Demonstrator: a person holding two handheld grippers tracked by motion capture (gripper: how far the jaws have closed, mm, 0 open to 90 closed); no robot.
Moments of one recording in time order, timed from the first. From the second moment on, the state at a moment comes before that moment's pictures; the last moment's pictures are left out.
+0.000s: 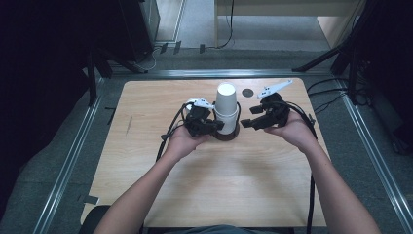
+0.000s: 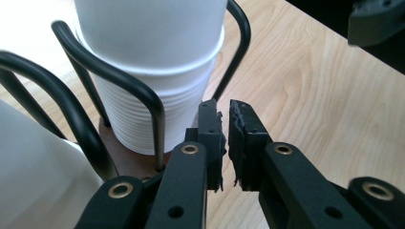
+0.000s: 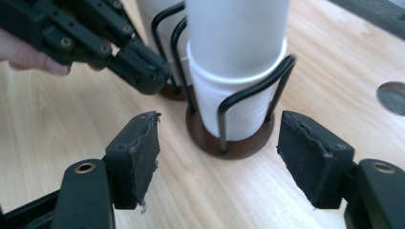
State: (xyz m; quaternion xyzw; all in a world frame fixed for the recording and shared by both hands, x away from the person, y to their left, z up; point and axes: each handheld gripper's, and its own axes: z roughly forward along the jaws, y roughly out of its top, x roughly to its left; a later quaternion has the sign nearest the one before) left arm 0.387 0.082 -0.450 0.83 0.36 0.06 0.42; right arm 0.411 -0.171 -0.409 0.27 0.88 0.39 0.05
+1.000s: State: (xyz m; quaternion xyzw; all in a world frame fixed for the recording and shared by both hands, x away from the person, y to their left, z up) left arm 0.394 0.066 -0.455 0.82 0.38 0.09 0.41; right arm 0.459 -0.116 -0.372 0.26 0.88 0.38 0.08
